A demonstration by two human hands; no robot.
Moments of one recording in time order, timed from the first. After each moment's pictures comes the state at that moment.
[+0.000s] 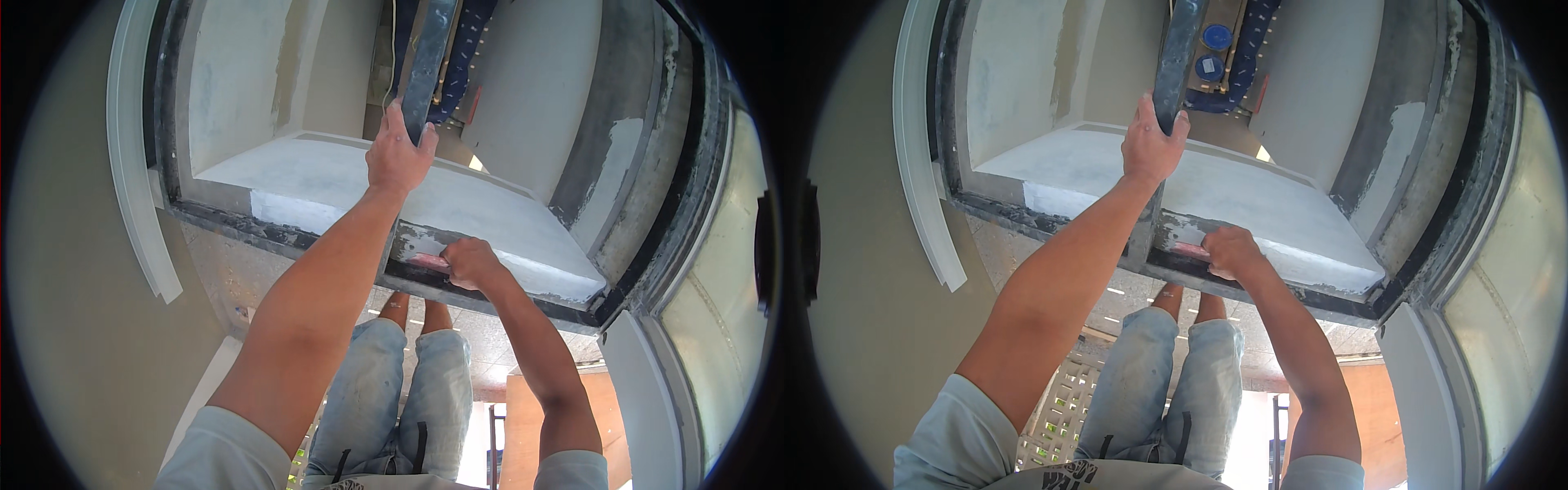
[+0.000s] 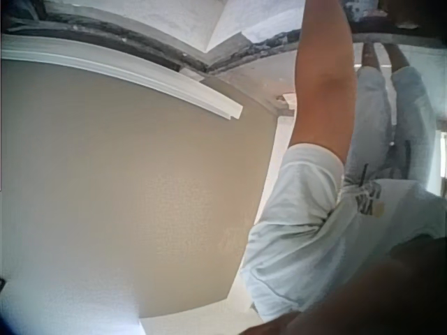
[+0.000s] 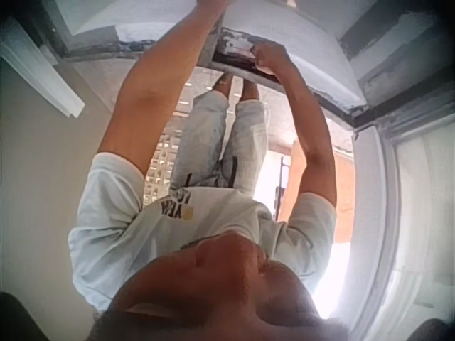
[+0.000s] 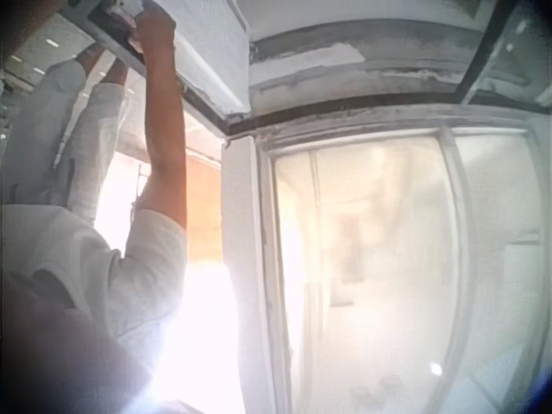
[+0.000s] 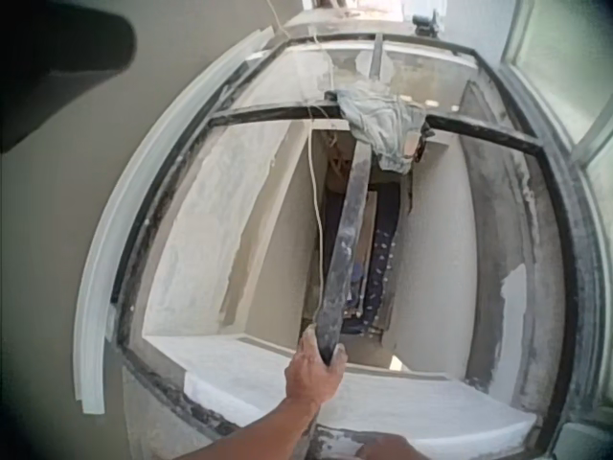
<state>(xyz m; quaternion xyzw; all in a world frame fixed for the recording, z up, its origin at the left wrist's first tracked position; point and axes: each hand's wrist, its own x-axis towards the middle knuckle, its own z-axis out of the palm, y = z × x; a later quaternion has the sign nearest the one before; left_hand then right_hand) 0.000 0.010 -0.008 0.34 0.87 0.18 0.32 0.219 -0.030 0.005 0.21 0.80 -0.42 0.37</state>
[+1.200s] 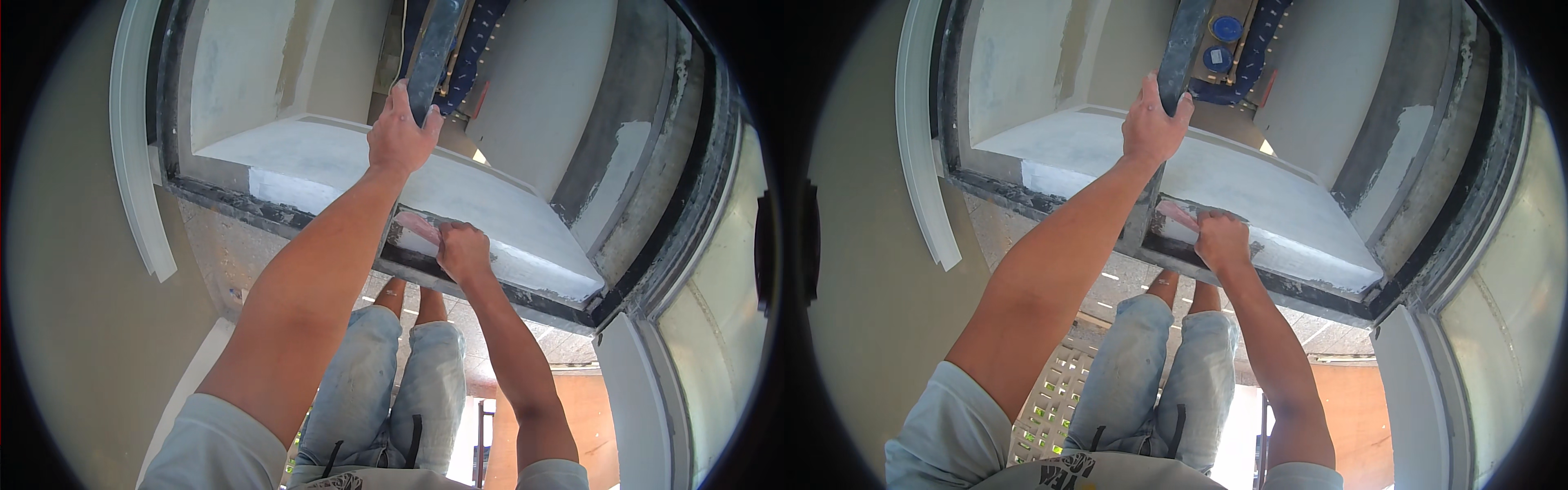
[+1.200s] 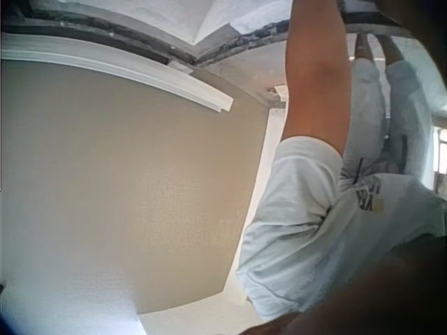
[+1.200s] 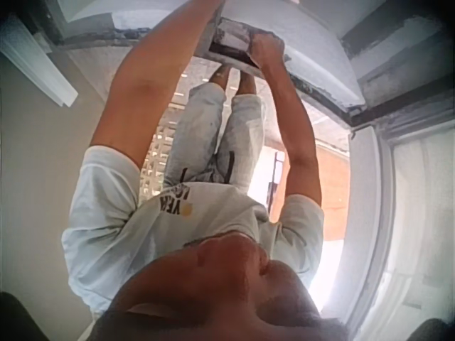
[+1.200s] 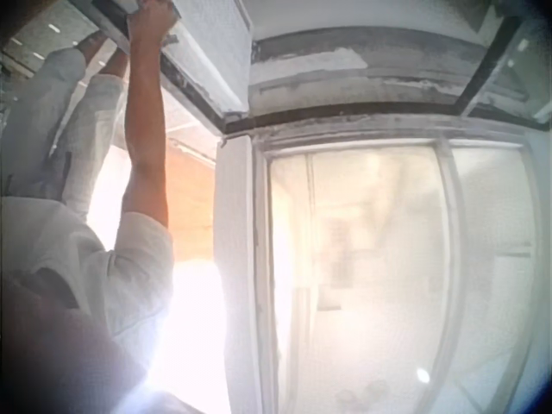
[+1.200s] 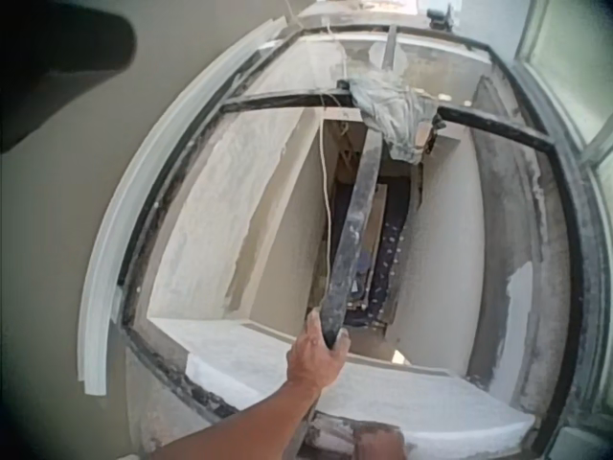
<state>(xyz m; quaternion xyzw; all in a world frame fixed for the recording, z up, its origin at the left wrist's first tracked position) 0.002 0.007 -0.009 0.34 0.88 0.17 0.29 0.212 -0.066 0.002 0.39 0.81 -0.37 0.21</state>
